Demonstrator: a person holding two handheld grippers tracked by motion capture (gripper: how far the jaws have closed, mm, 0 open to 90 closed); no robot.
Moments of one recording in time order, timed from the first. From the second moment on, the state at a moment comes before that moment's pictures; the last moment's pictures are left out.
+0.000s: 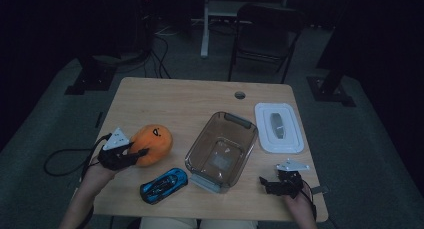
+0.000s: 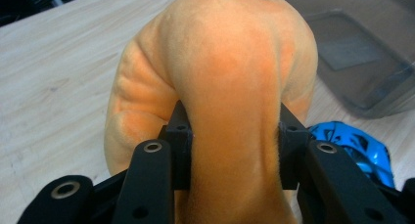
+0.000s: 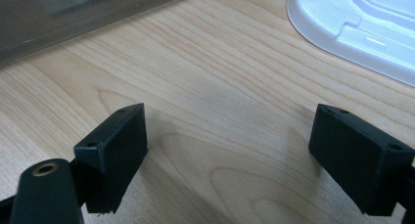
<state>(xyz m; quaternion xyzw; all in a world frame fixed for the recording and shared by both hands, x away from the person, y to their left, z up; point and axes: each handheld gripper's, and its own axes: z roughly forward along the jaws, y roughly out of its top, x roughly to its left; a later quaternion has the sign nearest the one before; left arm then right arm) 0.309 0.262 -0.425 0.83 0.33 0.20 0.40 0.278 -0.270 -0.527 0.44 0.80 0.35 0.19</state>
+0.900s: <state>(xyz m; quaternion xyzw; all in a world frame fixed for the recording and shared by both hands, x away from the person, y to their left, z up) 0.330 0.212 -0.365 0.85 0.22 0.19 0.45 0.279 -0.271 -0.527 0.45 0.80 0.35 0.18</state>
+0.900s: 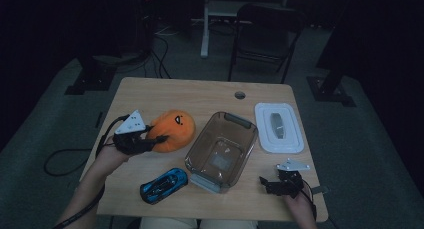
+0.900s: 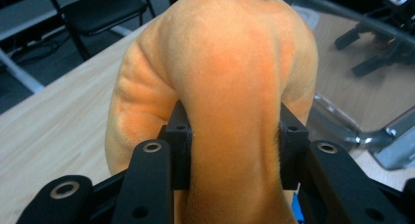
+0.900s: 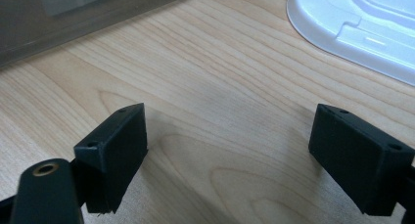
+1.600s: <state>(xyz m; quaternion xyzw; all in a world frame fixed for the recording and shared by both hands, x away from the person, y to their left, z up) 0.353 0.146 -0.334 0.85 0.15 0.17 0.47 0.278 -0.271 -0.527 0.44 0.80 0.35 0.18</state>
